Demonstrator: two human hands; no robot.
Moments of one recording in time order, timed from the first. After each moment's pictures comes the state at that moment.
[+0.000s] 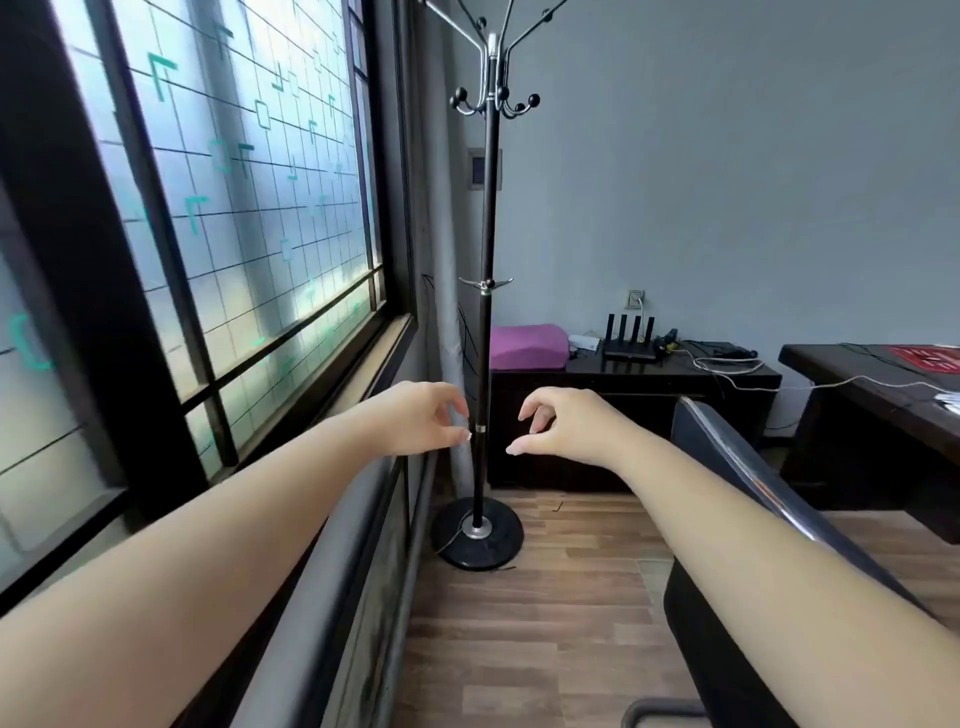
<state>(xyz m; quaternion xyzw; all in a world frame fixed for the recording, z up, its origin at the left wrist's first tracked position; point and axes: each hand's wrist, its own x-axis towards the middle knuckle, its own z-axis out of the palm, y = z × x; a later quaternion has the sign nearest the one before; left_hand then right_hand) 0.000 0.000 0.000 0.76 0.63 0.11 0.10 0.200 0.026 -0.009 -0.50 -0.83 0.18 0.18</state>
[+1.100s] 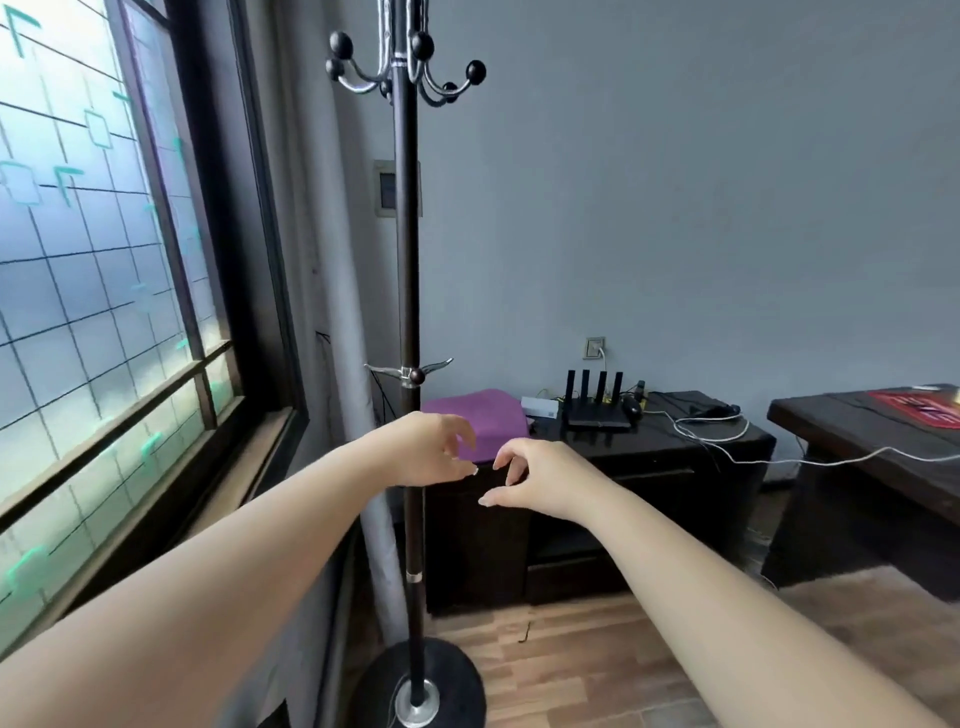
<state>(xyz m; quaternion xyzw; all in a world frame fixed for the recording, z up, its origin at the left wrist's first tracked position) -0.004 0.523 0.013 0.82 0.55 0.09 0.11 0.167 0.512 -0.017 -0.57 -0.78 0.19 0.19</state>
